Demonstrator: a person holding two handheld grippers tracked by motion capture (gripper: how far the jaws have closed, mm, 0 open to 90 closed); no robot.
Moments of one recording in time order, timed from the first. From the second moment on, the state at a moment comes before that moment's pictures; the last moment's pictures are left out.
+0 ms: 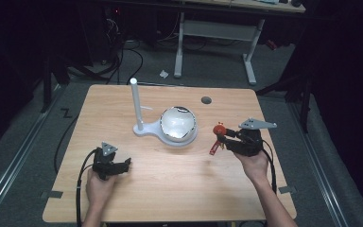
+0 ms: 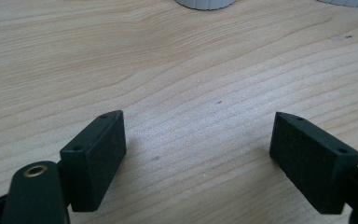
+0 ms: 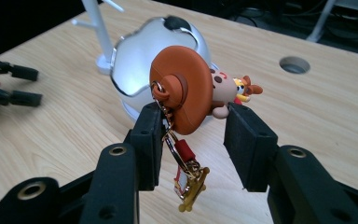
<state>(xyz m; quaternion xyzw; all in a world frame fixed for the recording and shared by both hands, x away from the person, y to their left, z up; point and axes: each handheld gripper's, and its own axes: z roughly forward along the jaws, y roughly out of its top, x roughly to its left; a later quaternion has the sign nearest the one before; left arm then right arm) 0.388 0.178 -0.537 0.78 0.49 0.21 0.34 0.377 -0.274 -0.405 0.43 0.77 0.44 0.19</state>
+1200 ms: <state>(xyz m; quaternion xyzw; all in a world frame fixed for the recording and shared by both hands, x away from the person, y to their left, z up) 0.388 0.178 -0.537 0.78 0.49 0.21 0.34 0.415 -0.206 -0.345 0.36 0.80 0.46 0.16</state>
